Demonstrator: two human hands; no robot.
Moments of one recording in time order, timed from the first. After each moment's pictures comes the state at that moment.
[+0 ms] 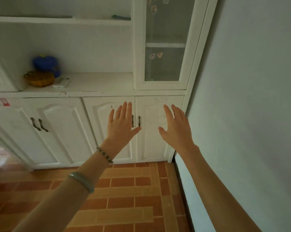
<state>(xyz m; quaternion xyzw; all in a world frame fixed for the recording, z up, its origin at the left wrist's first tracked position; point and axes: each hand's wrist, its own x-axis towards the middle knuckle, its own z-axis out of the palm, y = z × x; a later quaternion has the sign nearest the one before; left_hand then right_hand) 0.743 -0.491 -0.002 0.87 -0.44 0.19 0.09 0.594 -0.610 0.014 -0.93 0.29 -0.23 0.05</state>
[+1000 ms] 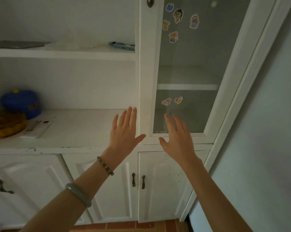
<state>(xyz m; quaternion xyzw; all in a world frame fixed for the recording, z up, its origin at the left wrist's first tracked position) 1.027 -0.744 0.039 0.85 -0.45 0.25 0.09 0.888 -0.860 0.041 -0.92 0.26 -0.29 0.02</state>
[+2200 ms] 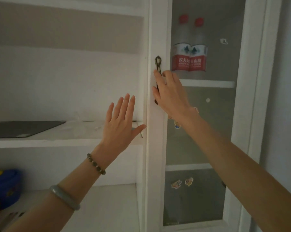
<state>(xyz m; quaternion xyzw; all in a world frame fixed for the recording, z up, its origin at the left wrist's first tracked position) 1.142 -0.783 0.267 0.72 -0.44 0.51 0.17 1.030 -0.910 0.358 -0.77 0.11 -0.58 -0.25</state>
